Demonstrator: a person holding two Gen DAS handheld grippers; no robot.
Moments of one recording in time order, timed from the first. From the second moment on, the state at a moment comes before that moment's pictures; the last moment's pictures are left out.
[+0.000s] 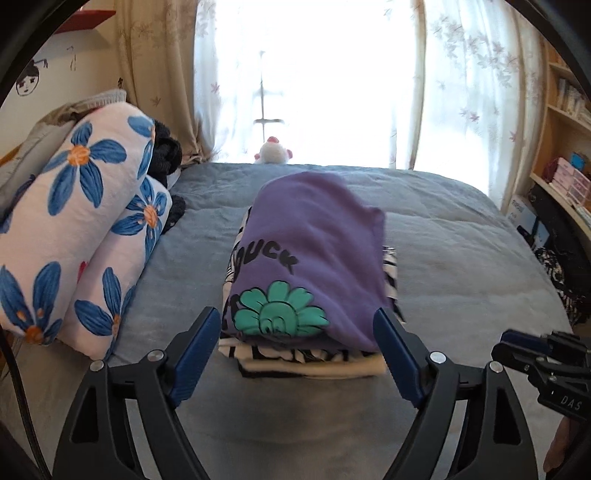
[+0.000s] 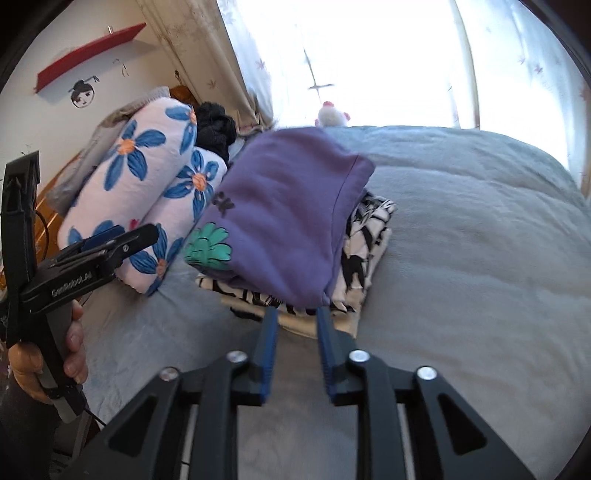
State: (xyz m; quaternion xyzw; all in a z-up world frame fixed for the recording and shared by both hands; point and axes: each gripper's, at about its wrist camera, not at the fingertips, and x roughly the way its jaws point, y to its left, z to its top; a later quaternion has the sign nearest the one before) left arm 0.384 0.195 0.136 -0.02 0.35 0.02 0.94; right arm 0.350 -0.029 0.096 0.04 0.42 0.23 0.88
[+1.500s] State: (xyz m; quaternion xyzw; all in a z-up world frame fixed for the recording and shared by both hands) left arm 0.060 -0.022 0.116 -0.04 0.32 -0.09 0.94; right arm 0.011 -0.227 0.108 0.02 0.36 0.13 0.92
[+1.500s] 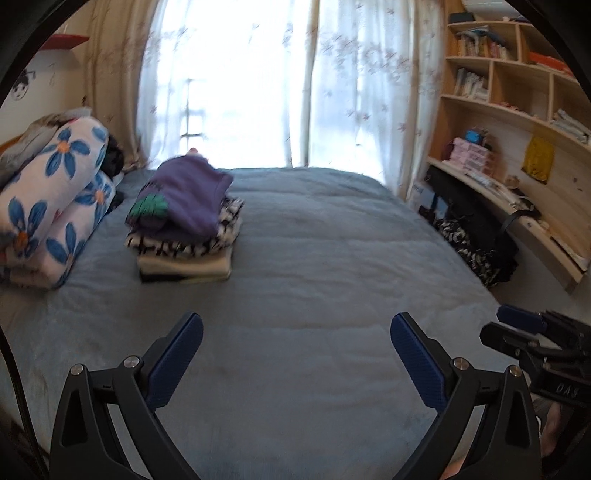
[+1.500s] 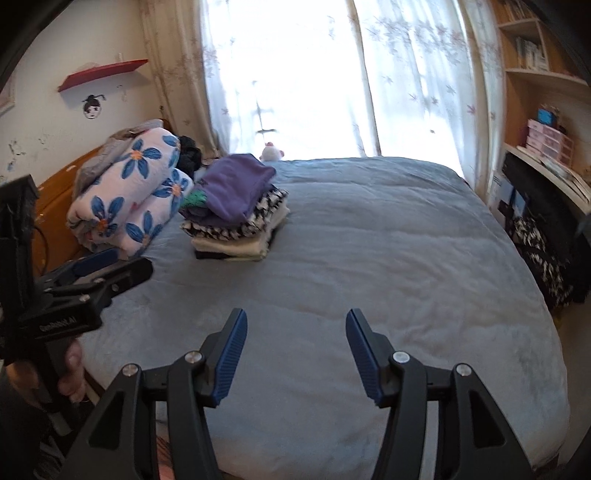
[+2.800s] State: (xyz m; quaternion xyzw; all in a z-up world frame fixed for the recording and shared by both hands) left arm 0.059 -0.057 -0.050 -0.01 0.44 -0.01 0.90; right arm 0.017 -0.209 -0.051 0.04 0.45 0.00 0.89
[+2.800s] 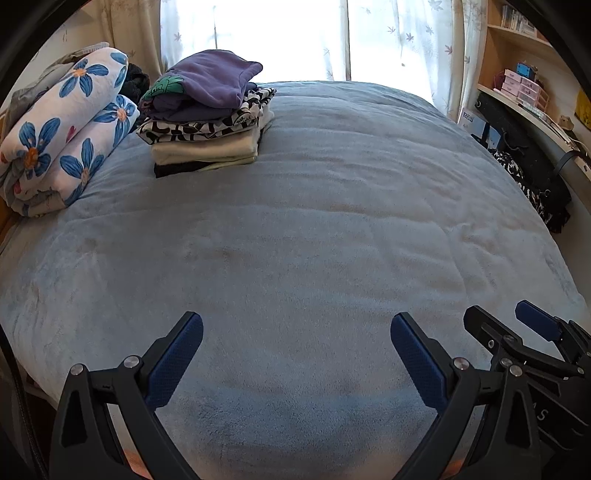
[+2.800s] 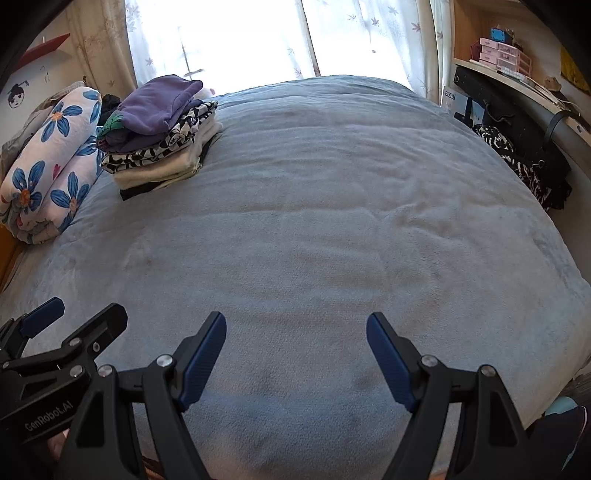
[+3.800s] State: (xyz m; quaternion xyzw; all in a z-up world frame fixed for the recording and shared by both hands) left arm 0.056 -0.053 -0.050 -0.02 0.44 0.00 0.90; right arm 0.017 -0.205 -0.053 0.04 0.45 0.00 0.89
